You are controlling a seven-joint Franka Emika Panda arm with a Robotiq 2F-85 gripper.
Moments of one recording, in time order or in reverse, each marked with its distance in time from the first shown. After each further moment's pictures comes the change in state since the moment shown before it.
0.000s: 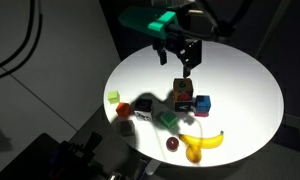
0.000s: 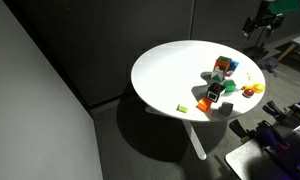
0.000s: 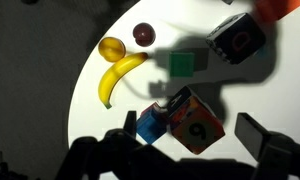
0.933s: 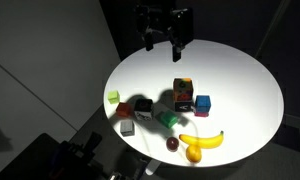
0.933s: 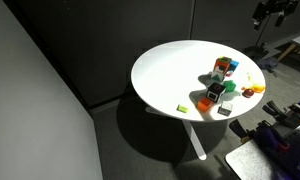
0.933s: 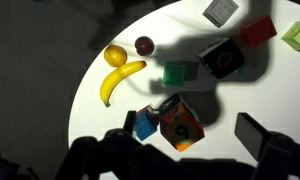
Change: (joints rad) arm -0.002 -0.190 0.025 -0.051 -0.034 -0.135 -0.049
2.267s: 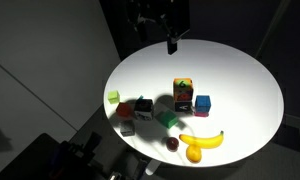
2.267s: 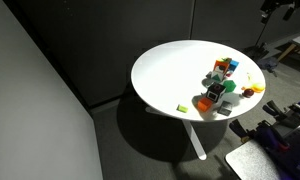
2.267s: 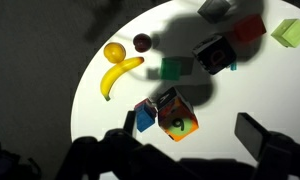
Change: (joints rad) arm -0.009 -0.125 0.000 -0.068 0.003 0.002 -0.007
